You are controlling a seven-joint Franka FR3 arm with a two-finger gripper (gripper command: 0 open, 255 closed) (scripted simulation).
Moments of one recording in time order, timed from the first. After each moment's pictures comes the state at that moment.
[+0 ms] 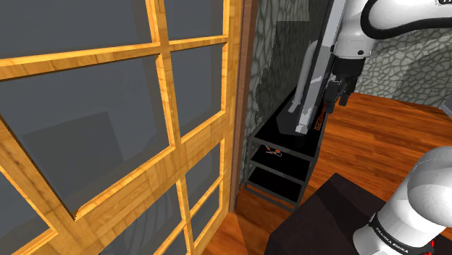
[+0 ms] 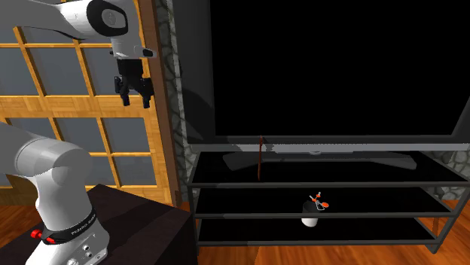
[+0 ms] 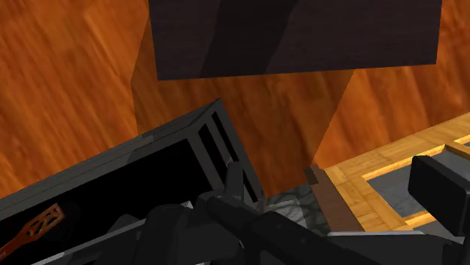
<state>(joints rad) 0.01 -0.78 -0.07 -2.44 -0.07 1.58 -0.02</state>
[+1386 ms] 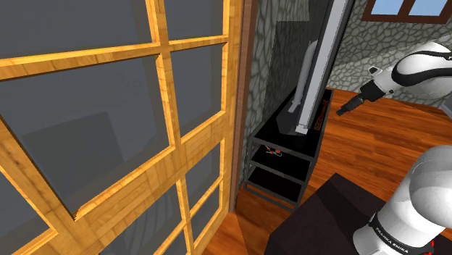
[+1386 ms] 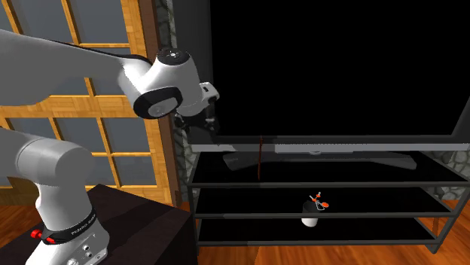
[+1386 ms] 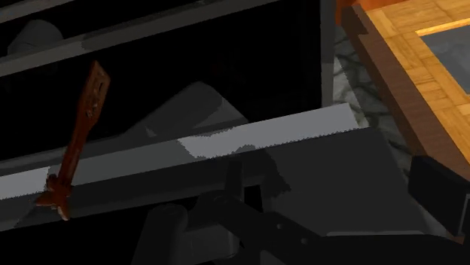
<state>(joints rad) 0.06 -0.89 -0.92 -2.69 -0.23 2.38 -0.77</state>
